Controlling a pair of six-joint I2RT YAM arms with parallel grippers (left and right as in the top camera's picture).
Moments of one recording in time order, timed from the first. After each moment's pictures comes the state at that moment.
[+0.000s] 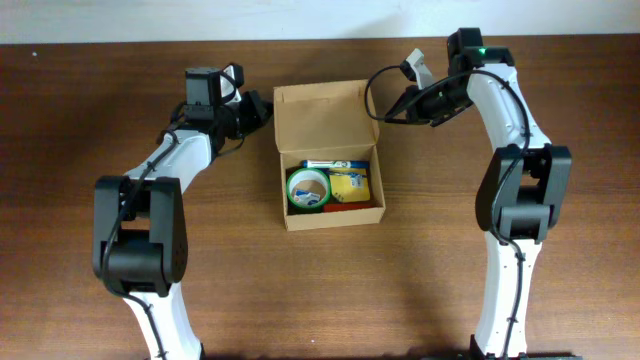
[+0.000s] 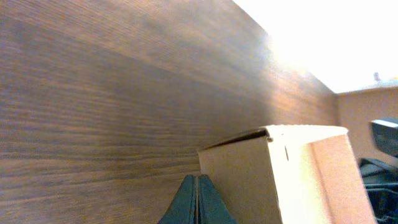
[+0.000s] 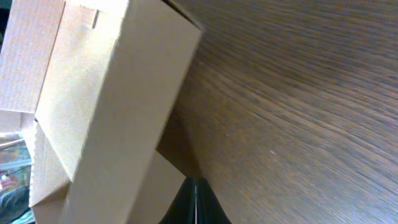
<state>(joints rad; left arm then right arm) -0.08 2.09 1.37 0.00 0.58 -0.60 0.01 2.44 2.15 -1.15 -0.79 -0.26</state>
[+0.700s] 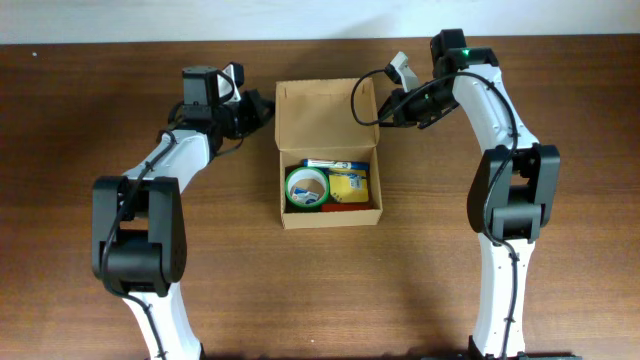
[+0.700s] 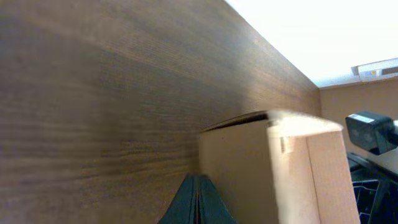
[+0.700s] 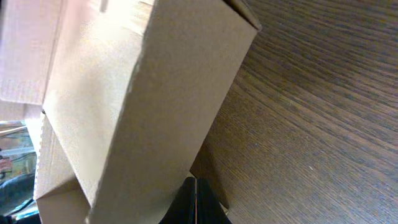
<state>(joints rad) -0.07 2.09 1.37 -0.02 0.63 -0.61 0.06 2.44 2.15 -1.15 -0.79 -0.27</state>
